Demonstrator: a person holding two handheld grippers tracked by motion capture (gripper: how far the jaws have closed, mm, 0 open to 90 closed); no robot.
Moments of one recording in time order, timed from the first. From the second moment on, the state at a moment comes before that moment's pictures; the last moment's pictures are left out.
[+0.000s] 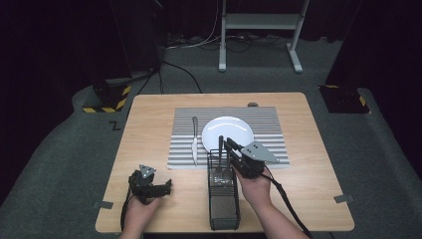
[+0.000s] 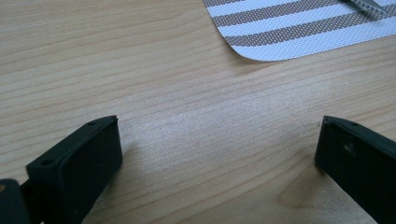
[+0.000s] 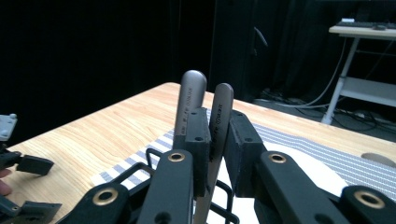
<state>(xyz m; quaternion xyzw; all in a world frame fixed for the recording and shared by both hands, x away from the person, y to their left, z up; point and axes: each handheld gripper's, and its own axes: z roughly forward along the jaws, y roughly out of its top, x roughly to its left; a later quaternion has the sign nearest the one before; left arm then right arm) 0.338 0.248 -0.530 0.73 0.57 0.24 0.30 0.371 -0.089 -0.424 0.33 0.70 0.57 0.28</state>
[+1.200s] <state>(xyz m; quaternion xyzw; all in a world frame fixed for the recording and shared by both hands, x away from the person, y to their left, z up) 0.338 0.248 -0.530 0.73 0.57 0.24 0.30 0.334 -0.108 -0.379 0.28 0.63 0.66 0.29</state>
